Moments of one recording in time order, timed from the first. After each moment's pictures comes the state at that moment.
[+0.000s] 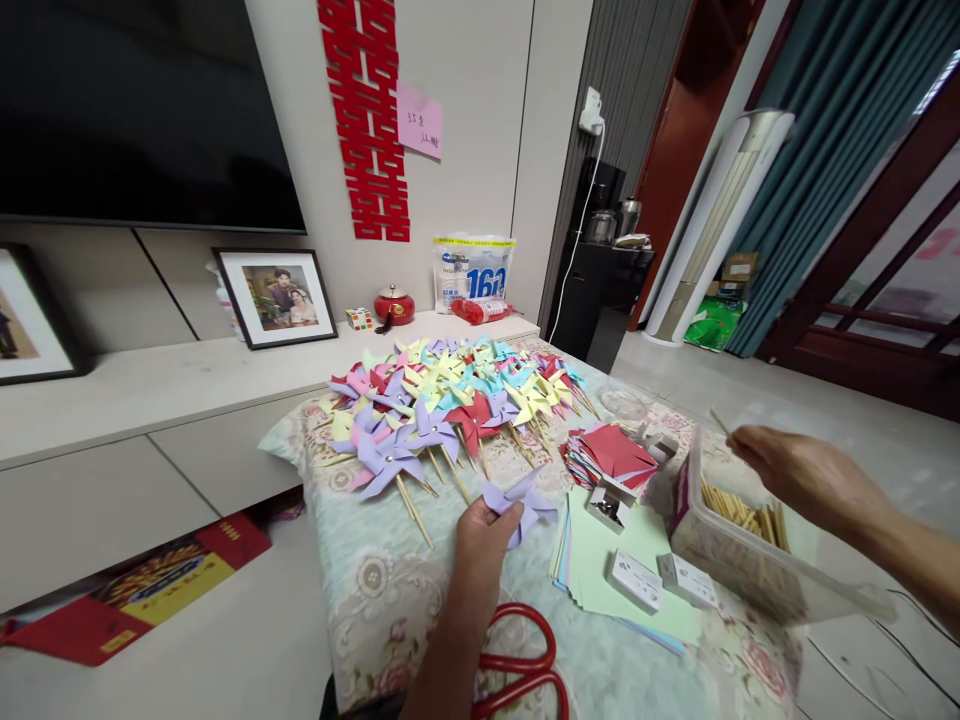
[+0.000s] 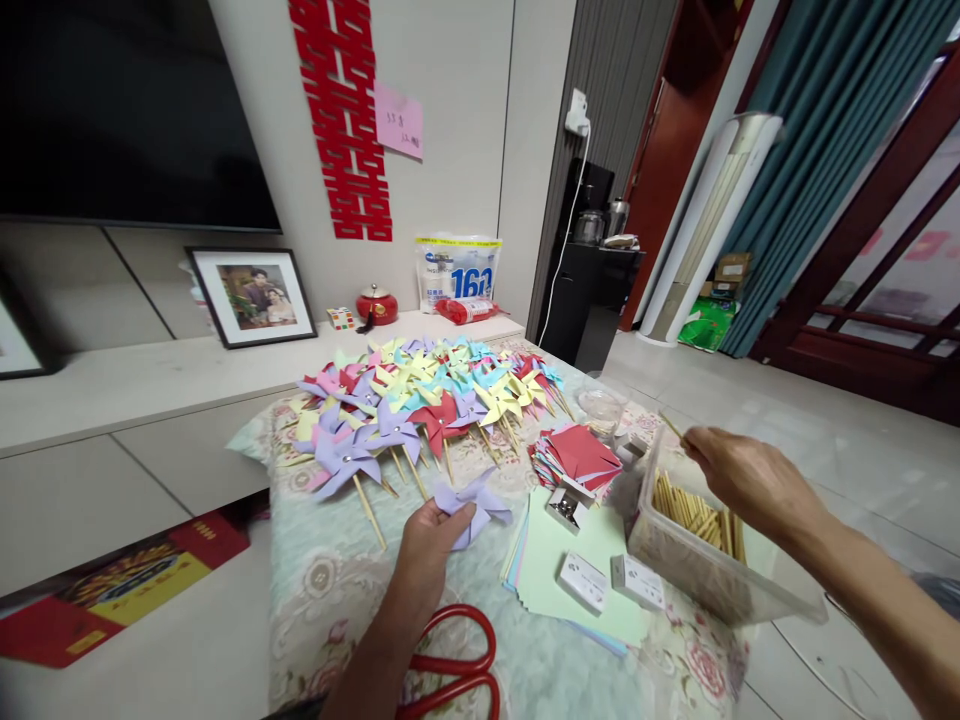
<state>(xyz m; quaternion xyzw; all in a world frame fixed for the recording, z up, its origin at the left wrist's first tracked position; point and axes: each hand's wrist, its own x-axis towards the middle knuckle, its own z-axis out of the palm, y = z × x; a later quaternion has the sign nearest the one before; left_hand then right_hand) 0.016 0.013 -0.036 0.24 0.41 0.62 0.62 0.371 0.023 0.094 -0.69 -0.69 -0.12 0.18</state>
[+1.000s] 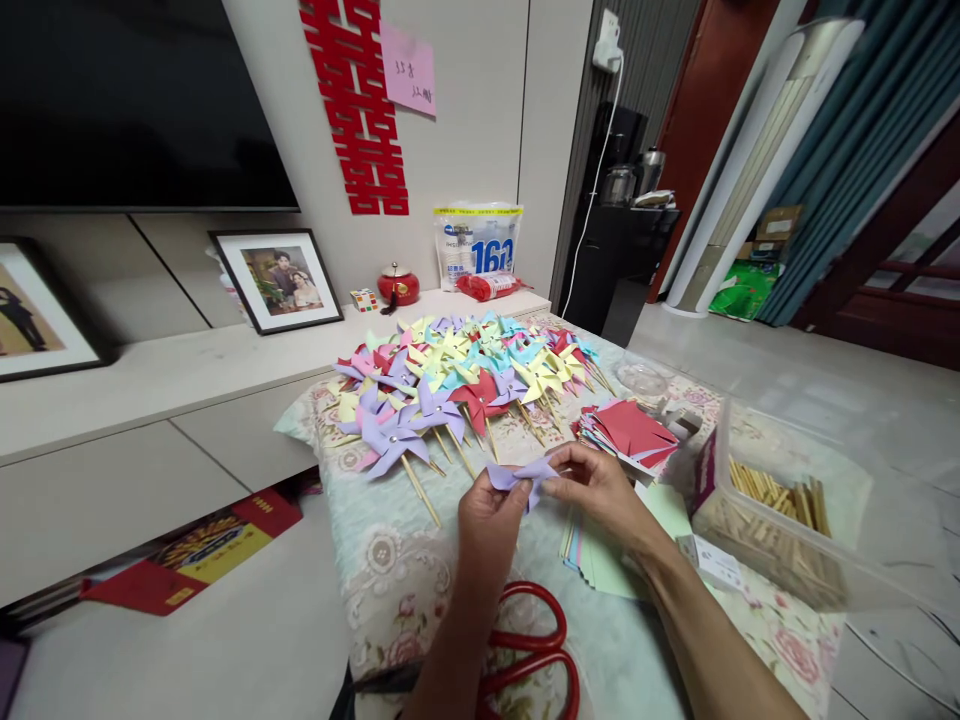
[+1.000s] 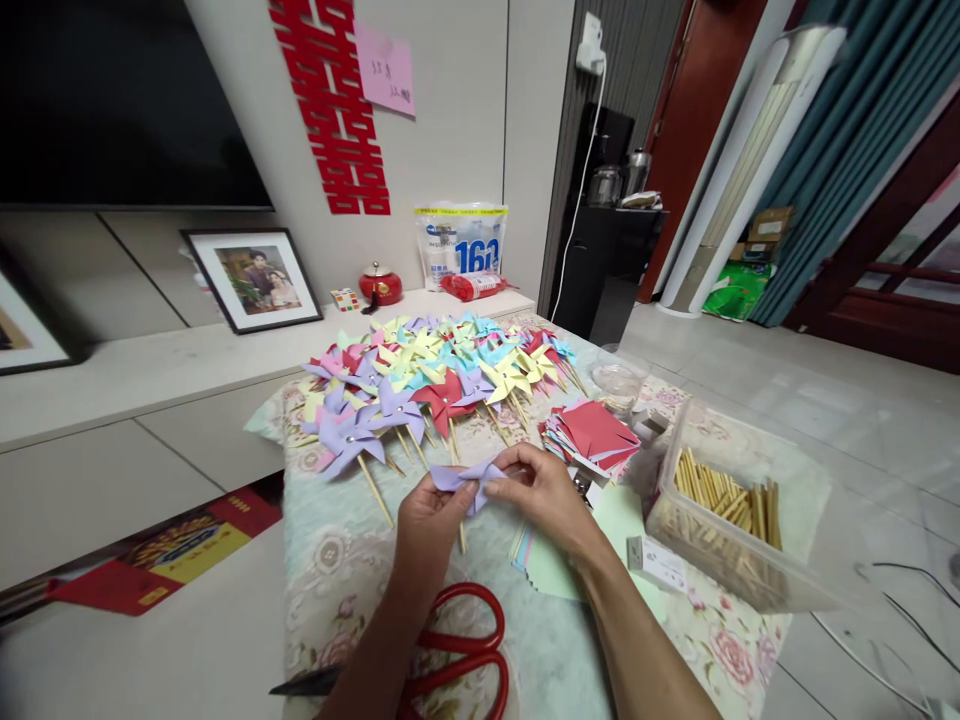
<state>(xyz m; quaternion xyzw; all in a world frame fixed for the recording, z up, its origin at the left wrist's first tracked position) 0.017 0.009 -0.026 0.33 0.40 0.66 0.54 0.168 0.040 -0.003 -0.42 -0.61 0.52 0.43</state>
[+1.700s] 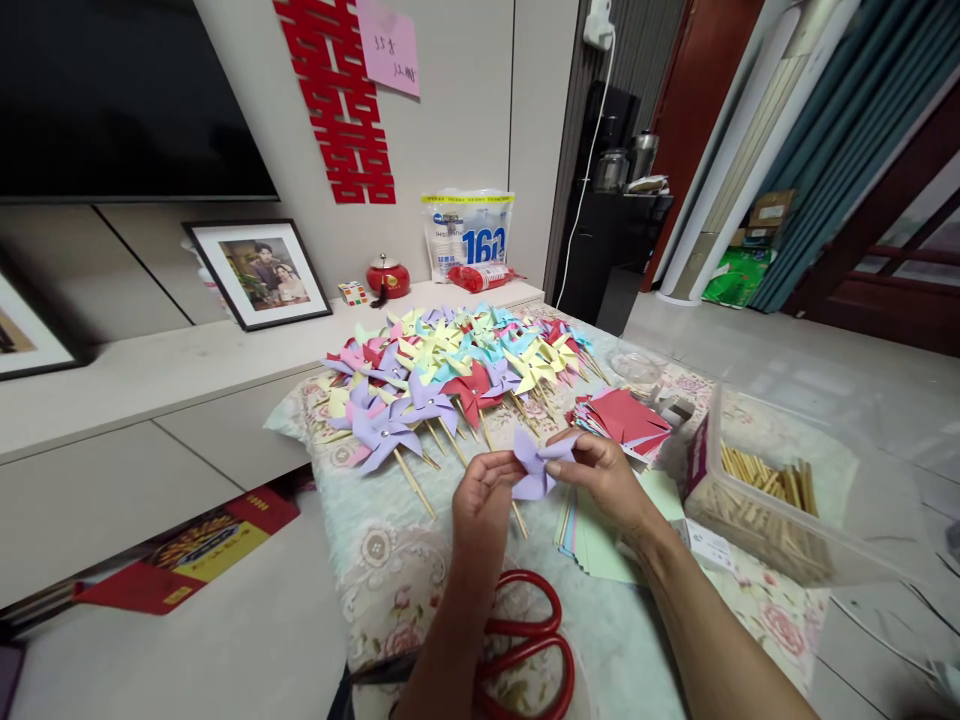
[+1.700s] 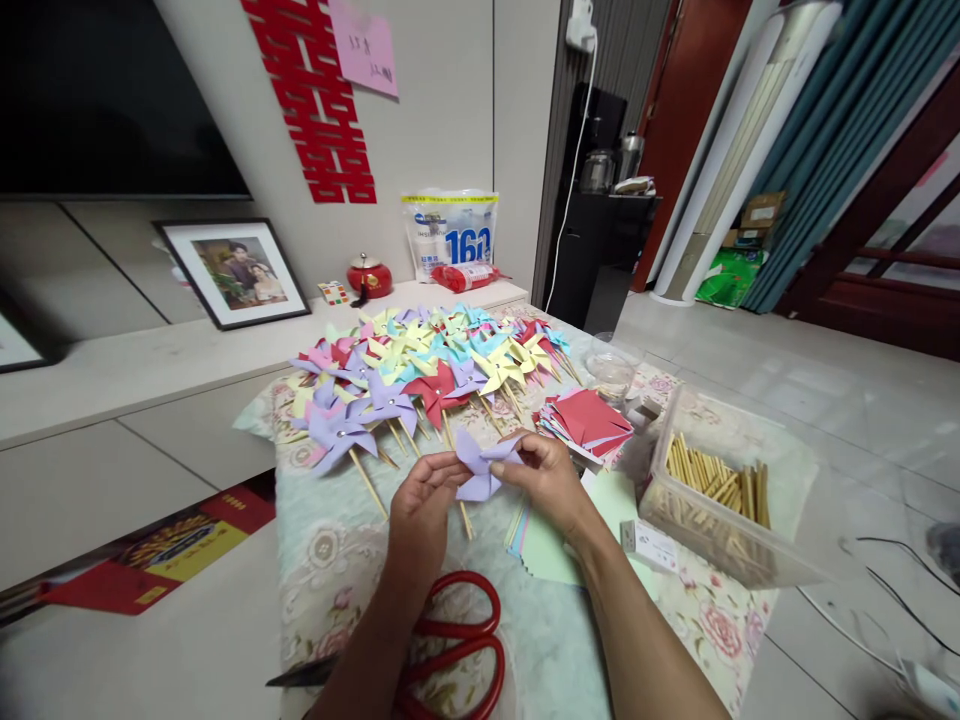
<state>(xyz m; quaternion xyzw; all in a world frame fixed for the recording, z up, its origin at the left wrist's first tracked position) 0.013 0.006 -0.020 0.33 0.38 0.66 0.56 0.175 0.038 -0.001 -0.40 -0.60 0.50 0.48</state>
